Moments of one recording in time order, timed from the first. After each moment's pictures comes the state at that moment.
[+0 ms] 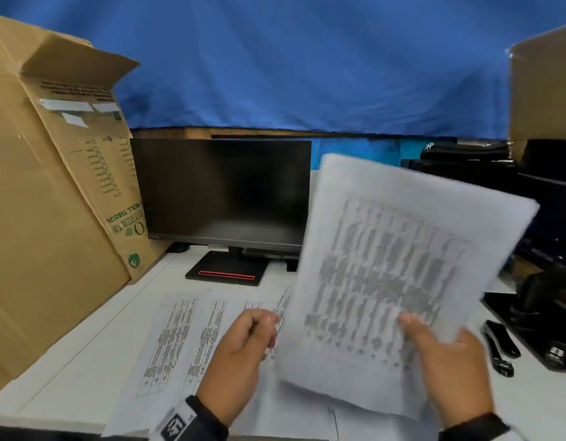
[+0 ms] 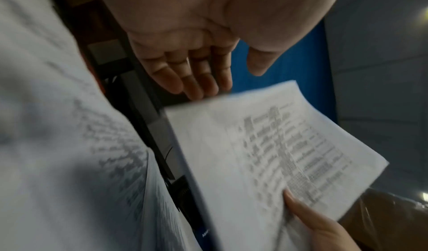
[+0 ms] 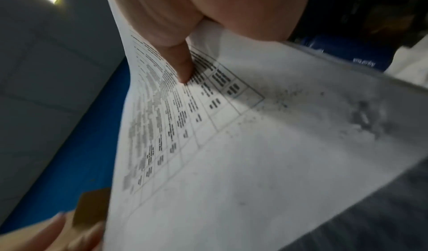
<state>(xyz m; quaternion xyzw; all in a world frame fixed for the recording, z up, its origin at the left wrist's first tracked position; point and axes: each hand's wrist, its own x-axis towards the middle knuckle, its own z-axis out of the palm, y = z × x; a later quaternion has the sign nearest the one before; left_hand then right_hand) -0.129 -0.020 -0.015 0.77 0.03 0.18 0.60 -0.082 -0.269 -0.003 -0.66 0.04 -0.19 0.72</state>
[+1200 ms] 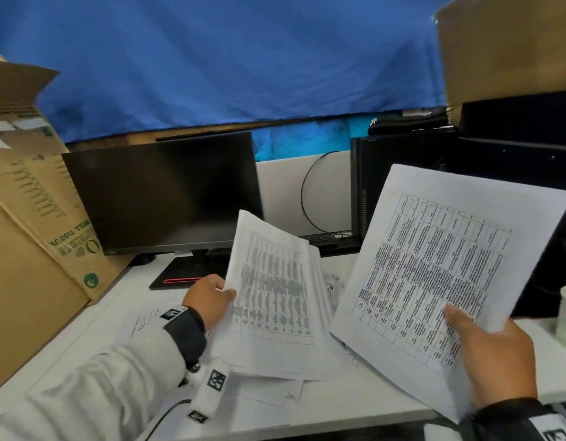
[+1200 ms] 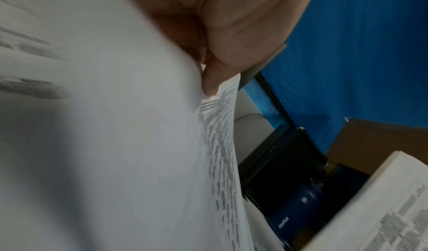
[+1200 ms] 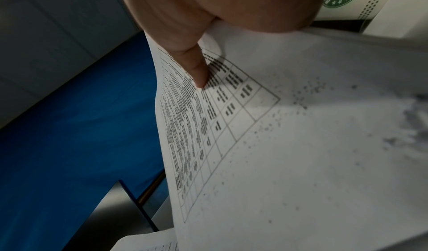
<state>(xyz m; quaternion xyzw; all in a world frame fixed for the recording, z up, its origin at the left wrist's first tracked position) 0.005 0.000 -0.007 0.92 0.15 0.09 0.35 -0.075 -0.385 -0.037 -0.62 0.19 -0.23 0.72</state>
